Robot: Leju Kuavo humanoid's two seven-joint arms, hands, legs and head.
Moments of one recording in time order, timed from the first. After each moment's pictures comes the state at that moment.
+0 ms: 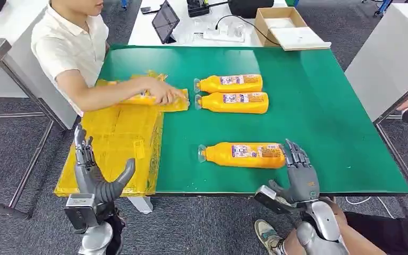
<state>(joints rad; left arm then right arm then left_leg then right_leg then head) 0.00 -0.22 -0.17 -1.52 -0.16 0.53 -0.66 -0.15 -0.19 0.07 -1.04 0.94 -0.49 -0.28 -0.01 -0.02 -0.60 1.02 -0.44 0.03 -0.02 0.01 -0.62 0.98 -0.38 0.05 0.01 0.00</state>
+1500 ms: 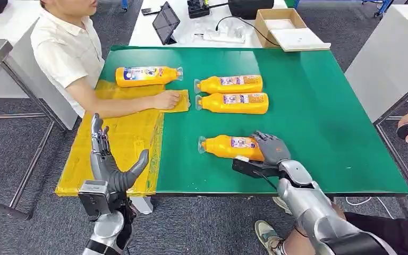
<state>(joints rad) -0.09 -0.23 -0.23 -1.43 -0.13 0.51 -0.65 -0.63 -0.10 0.24 -0.42 1.08 -0.11 -0.12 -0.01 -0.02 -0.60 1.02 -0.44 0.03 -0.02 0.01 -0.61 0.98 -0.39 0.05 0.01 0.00</state>
